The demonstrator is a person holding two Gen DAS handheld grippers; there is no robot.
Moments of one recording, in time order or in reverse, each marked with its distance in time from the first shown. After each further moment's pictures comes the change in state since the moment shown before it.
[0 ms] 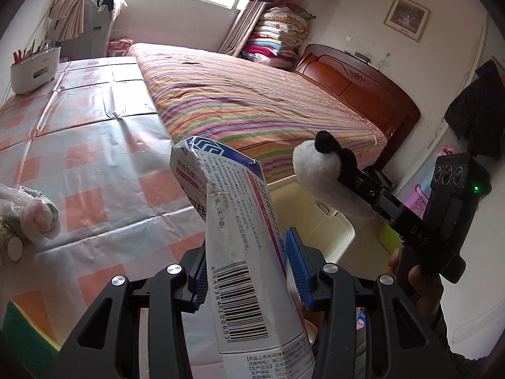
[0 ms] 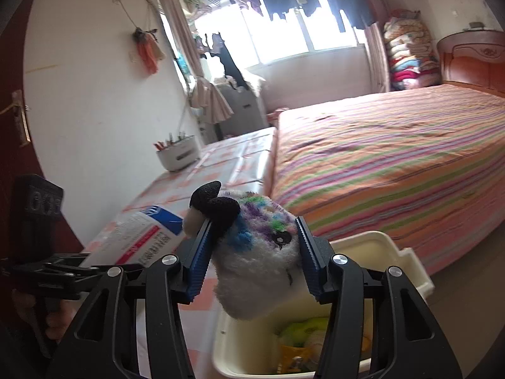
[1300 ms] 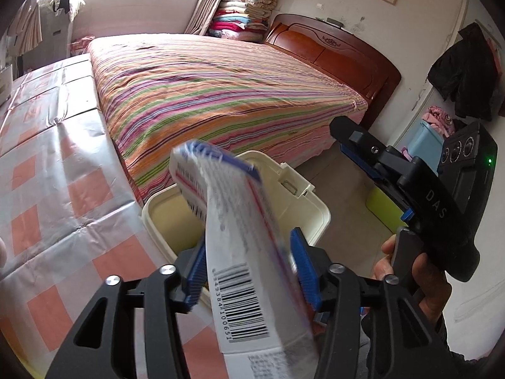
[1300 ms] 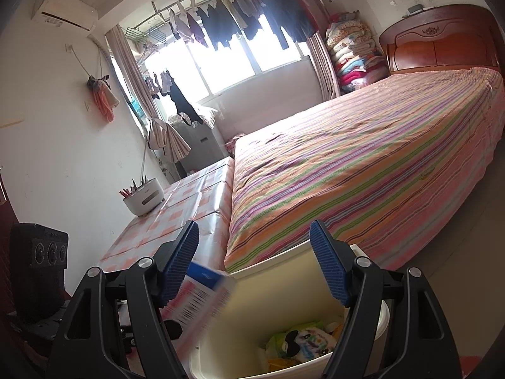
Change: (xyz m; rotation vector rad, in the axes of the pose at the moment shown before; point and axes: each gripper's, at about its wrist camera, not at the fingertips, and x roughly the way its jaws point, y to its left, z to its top) left arm 0.059 -0.065 0.008 0.123 0.114 -0.067; right arm -0.031 -0.038 0.003 0.199 -0.143 -0.120
